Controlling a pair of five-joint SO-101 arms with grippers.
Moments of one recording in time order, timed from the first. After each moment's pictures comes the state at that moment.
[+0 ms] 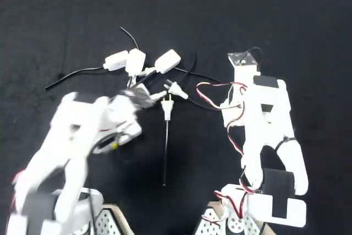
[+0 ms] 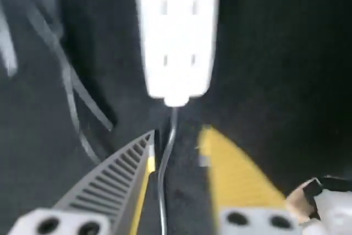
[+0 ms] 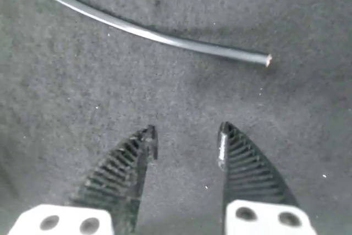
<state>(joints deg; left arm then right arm) -0.3 -25.6 50.5 70.0 -49.4 7.6 -8.1 35.6 70.0 13.5</state>
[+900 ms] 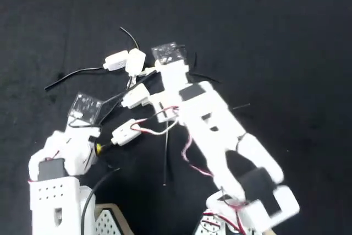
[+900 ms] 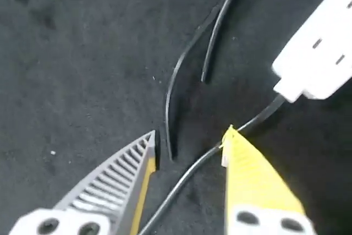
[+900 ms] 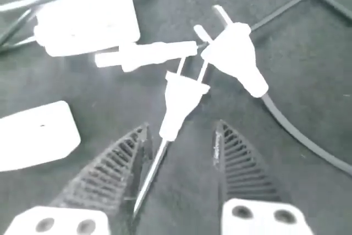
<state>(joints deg) -17.4 -76.8 85.3 59.5 -31.3 -27.1 -2.9 35.6 48.3 -8.3</state>
